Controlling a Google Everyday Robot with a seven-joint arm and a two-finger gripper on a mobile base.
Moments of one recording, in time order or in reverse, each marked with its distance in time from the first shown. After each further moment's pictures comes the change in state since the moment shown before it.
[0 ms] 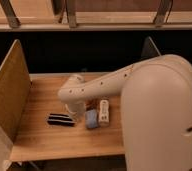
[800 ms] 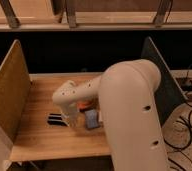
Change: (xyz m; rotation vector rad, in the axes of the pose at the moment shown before) arm -0.011 0.026 0.054 -0.072 0.110 -0.054
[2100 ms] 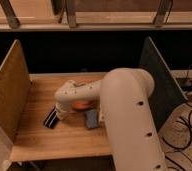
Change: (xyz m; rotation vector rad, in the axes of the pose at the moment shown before) arm -0.120 0.003 0.008 -0.107 -0.391 -0.294
